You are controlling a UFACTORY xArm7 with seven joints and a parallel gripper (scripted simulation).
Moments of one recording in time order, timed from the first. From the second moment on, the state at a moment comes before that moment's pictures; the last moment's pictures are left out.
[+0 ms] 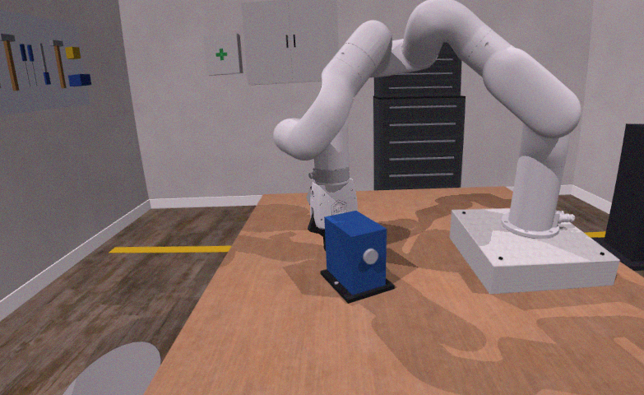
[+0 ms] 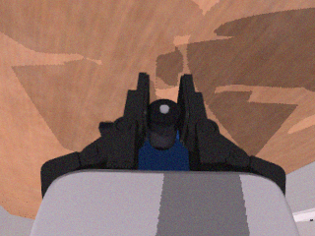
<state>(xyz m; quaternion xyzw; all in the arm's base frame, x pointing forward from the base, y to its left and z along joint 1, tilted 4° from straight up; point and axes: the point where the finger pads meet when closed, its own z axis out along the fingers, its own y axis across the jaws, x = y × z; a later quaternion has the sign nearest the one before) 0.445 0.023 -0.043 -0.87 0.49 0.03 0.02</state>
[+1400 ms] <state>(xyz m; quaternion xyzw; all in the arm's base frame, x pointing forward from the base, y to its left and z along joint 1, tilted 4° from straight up) 0.415 0.001 0.010 -0.87 0.49 0.03 0.02</state>
